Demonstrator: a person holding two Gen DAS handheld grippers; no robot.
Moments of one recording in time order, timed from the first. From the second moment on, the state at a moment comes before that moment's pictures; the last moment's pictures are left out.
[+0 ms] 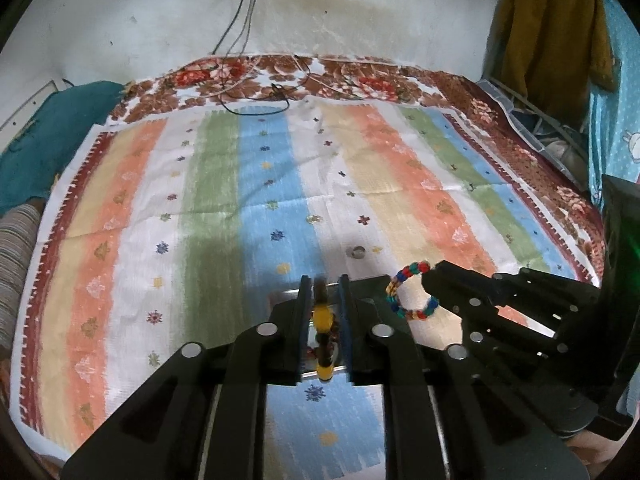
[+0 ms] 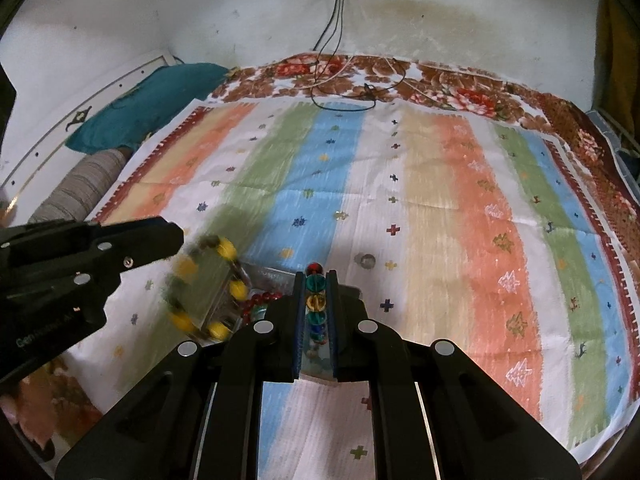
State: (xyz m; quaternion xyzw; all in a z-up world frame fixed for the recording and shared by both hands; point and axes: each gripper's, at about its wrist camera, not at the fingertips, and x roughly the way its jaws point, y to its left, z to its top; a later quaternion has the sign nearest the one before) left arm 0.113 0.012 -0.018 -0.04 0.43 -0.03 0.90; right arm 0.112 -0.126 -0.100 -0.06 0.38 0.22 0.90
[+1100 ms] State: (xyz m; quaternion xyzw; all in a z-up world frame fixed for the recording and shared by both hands) left arm 0.187 0.032 -0.057 -0.06 0.47 0.00 0.88; right arm 0.169 -0.135 -0.117 -0.05 0.42 0.19 0.88
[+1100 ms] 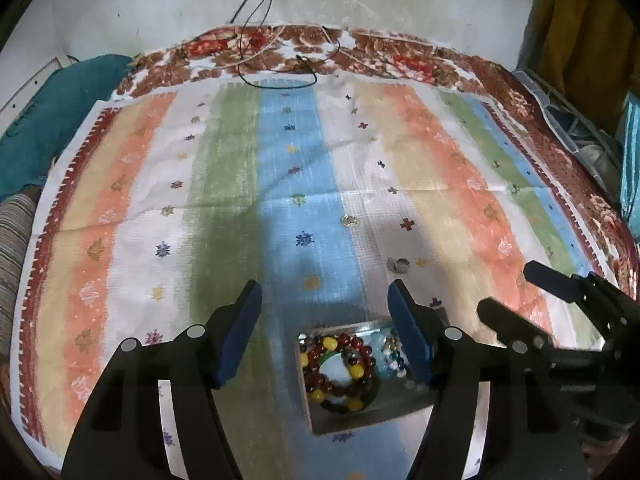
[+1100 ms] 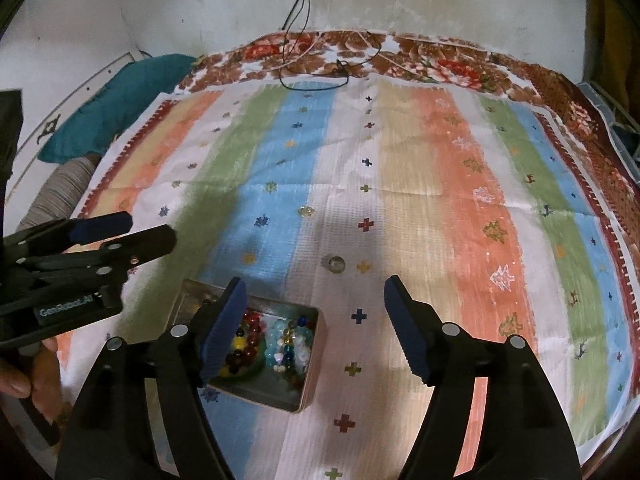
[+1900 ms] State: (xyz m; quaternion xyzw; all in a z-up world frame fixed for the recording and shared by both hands) left arm 0.271 0.020 -0.108 -0.08 0.53 -0.02 0.84; right arm 0.224 -0.130 -0.155 -0.05 0.49 0.20 0.85
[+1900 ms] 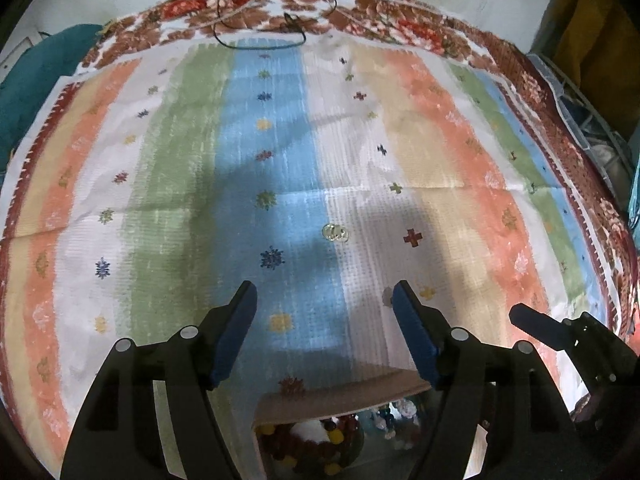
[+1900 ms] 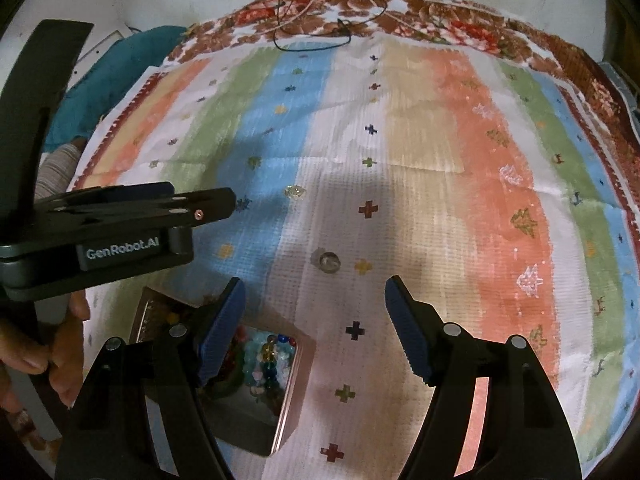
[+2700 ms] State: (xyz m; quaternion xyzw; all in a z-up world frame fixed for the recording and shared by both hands) left arm 0.318 0.019 -0.141 -0.09 0.58 -0.03 0.81; right arm 0.257 -0.123 -0.187 -0.03 0.52 0.20 0.83
